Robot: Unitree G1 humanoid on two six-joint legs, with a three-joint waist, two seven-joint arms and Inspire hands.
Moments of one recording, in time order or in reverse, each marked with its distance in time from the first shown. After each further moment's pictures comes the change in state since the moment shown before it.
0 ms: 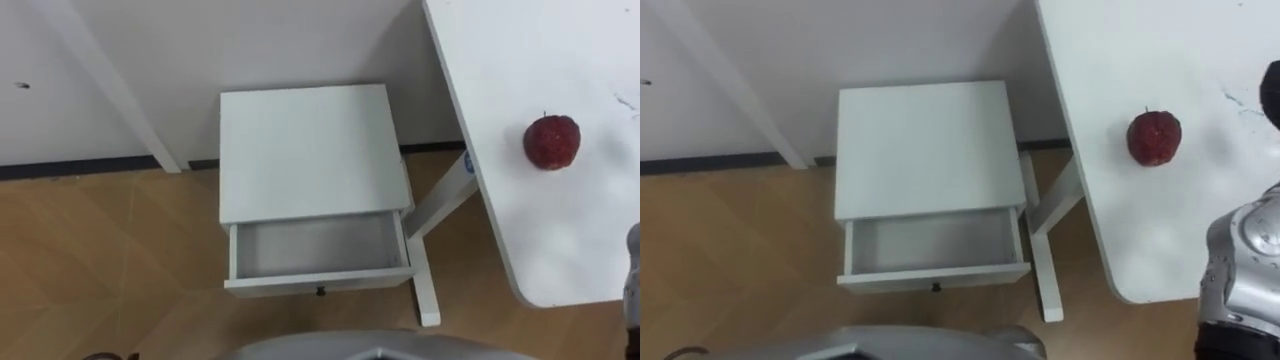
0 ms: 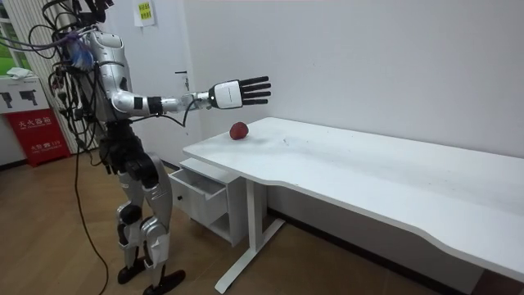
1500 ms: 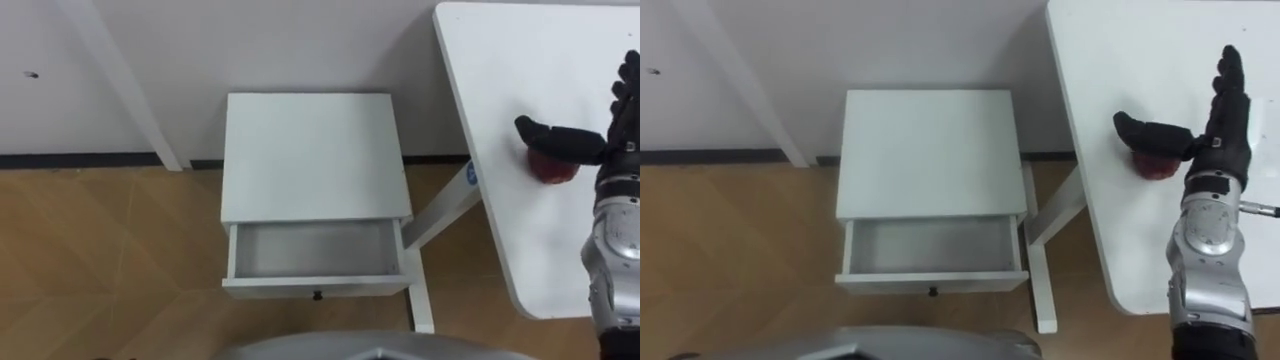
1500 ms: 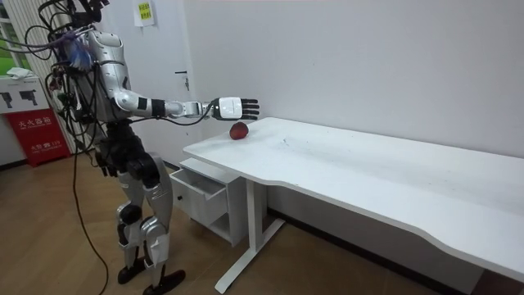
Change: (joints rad) left arm 0.020 0.015 -0.032 -0.003 -0.001 -0.006 -0.003; right arm 0.001 0.000 0.154 0.133 -0.128 0.059 0.365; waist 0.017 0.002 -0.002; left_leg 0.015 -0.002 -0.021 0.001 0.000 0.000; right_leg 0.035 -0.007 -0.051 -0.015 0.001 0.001
